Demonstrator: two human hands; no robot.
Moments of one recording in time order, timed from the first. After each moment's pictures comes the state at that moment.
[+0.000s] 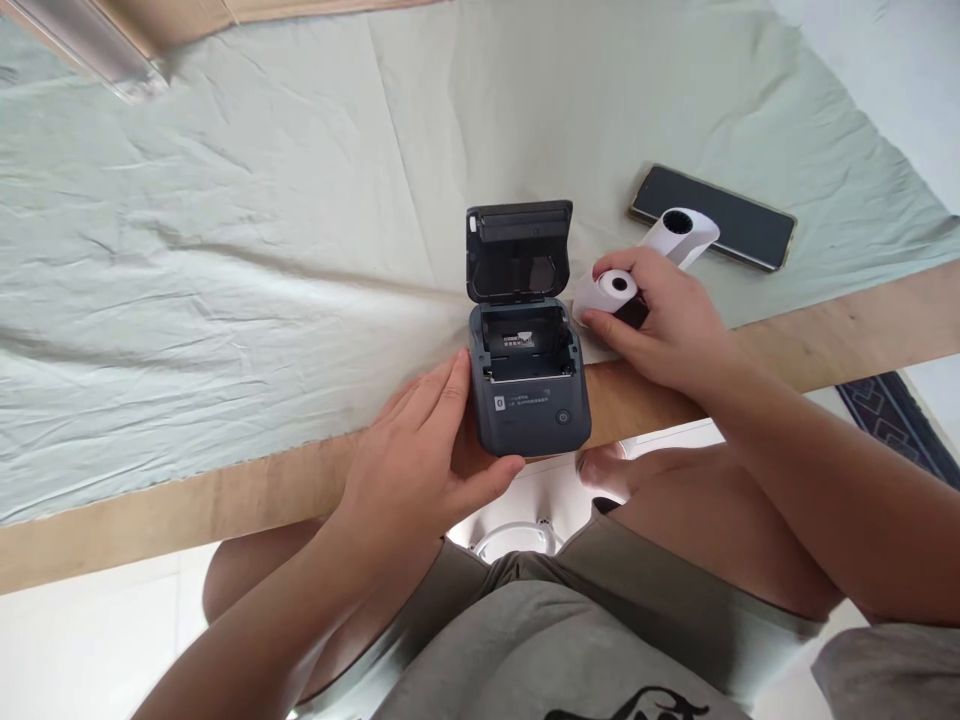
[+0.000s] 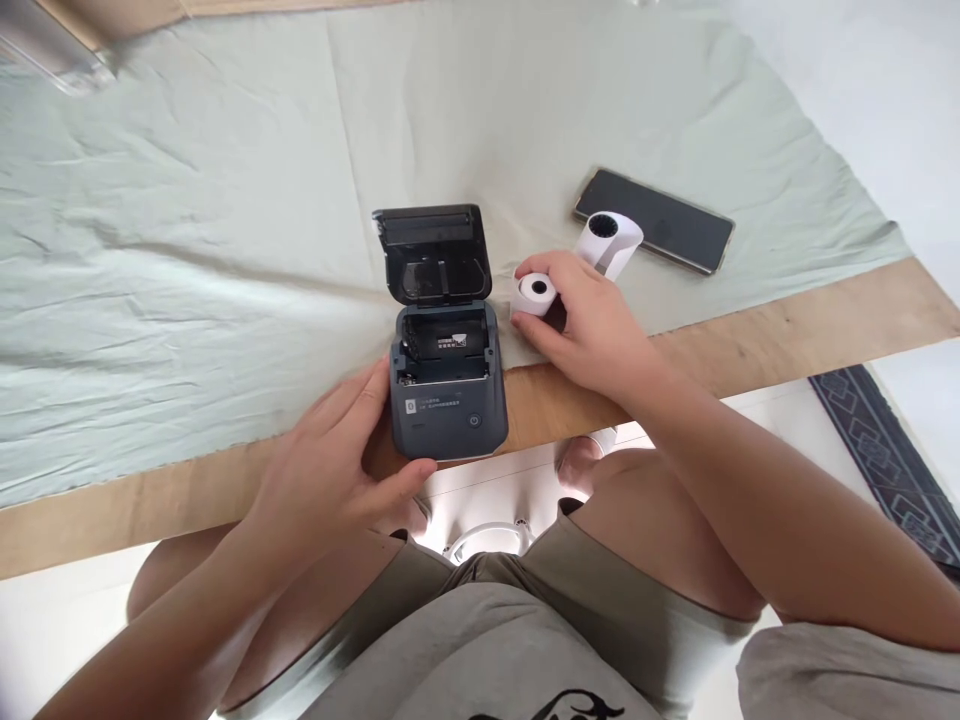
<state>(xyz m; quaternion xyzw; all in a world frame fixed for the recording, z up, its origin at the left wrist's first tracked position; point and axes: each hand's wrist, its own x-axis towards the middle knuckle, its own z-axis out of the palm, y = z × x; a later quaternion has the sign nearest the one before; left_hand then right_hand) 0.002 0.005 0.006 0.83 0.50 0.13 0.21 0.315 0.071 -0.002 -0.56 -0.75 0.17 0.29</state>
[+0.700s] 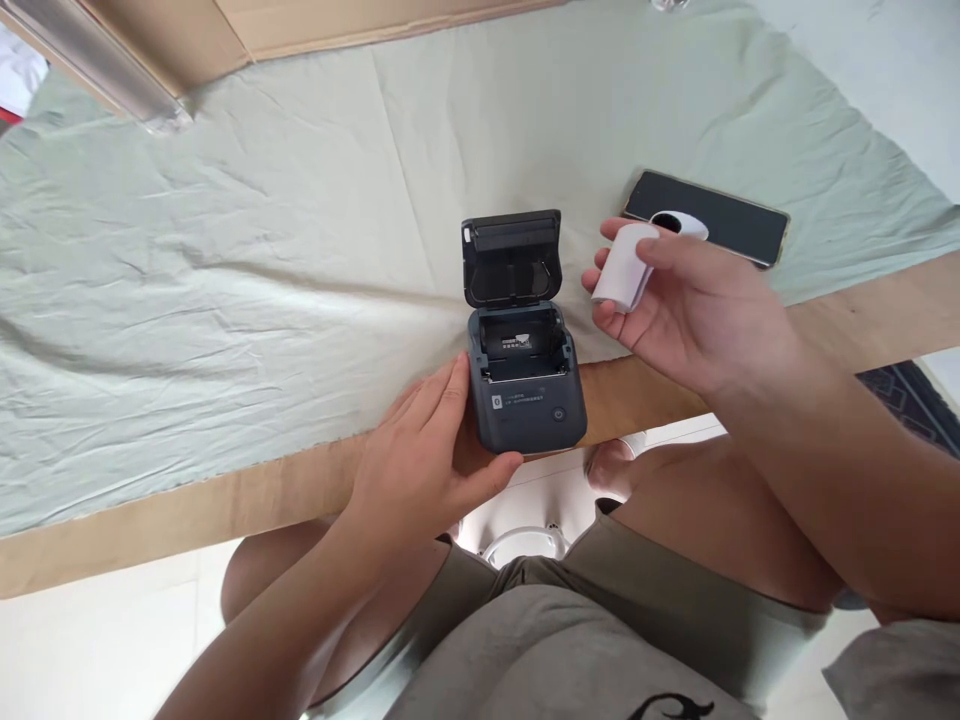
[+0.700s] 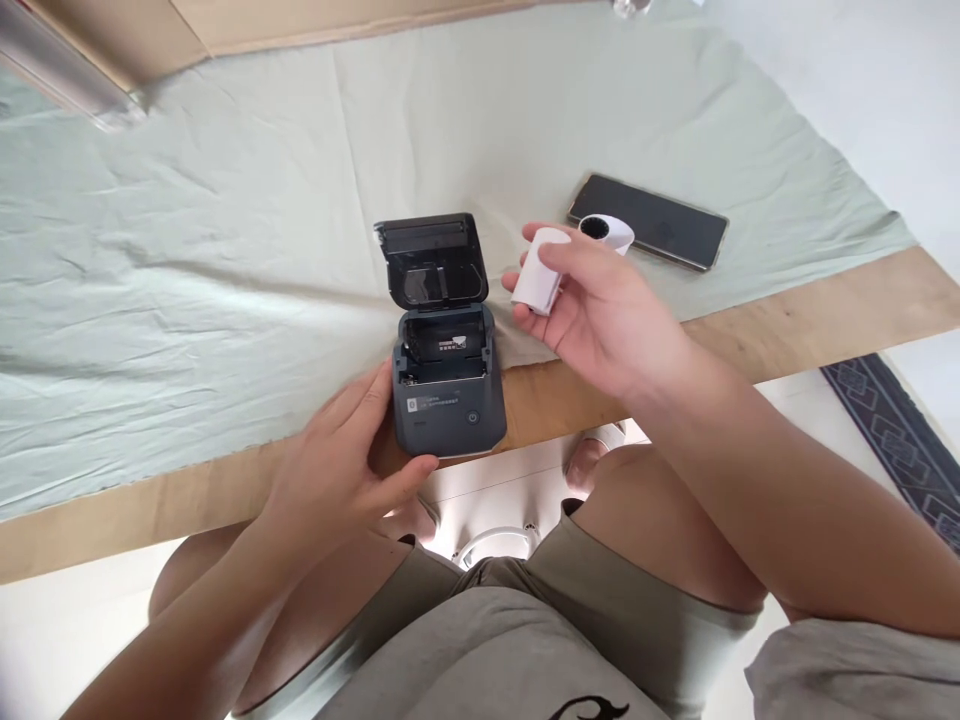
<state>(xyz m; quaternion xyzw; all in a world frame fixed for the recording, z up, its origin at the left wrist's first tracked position) 0.002 0.006 0.008 0.83 0.50 0.12 0.22 0.307 0.074 0.021 -0.52 -0.43 0.58 0.46</state>
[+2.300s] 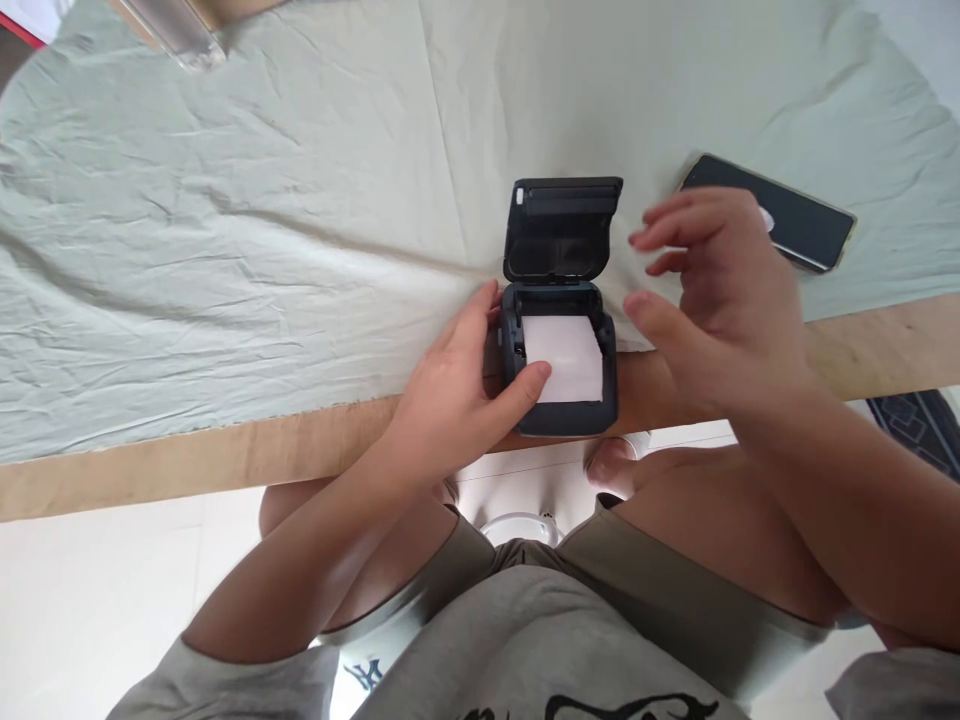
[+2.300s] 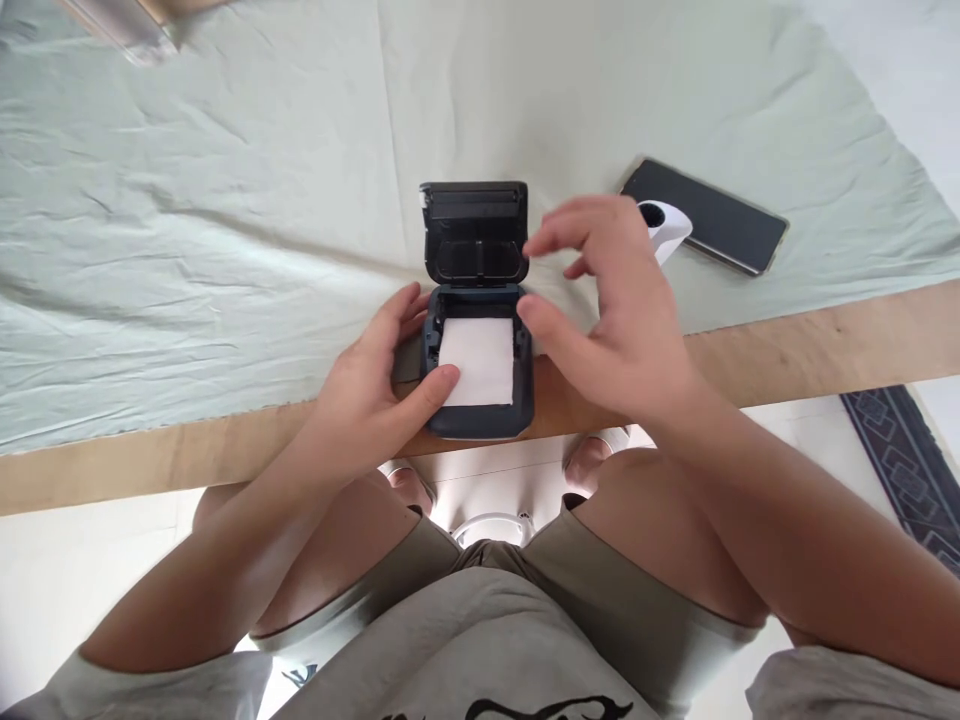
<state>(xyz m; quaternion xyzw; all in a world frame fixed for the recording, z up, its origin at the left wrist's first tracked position) 0.022 0.030 0.001 0.73 0.50 0.27 0.37 0.284 0.049 0.015 -0.45 -0.77 0.16 0.43</state>
